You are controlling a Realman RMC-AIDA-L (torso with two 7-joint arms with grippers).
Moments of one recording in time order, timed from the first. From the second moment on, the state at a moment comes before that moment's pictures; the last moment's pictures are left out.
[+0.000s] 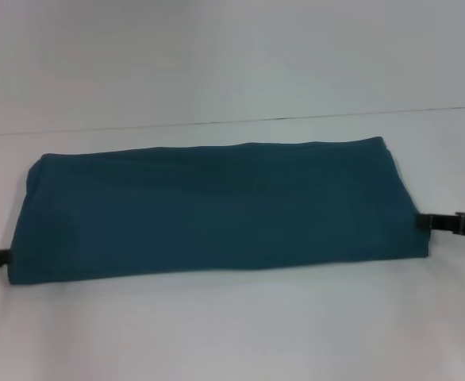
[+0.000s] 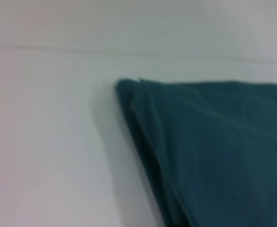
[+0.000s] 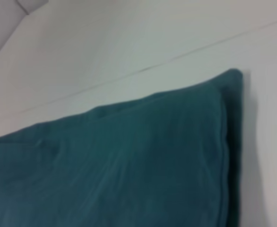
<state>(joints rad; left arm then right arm) -0.45 -2.11 0.61 1.03 2.46 1.24 -2.12 0.51 1.97 -0.51 -0.59 -2.22 -1.20 2.01</state>
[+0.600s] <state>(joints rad) -0.41 -2.11 0.46 1.10 2.30 1.37 -2.16 0.52 1.98 -0.45 -0.68 -2.13 -1.27 1.89</state>
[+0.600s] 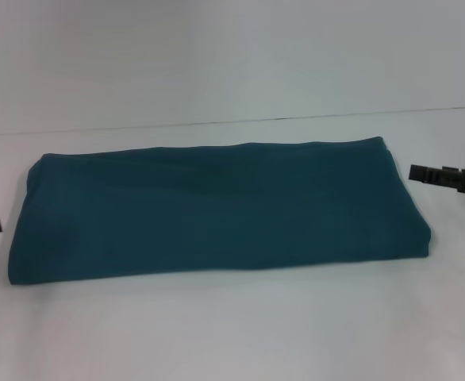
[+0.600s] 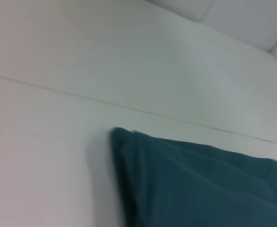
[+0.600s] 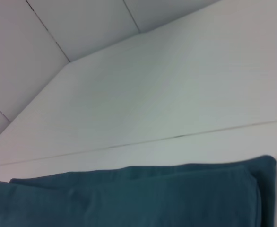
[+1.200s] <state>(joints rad) -0.39 -2.11 0.46 1.07 2.40 1.50 -2.33 0.58 1.98 -0.45 -0.68 -2.13 -1.20 1.89</state>
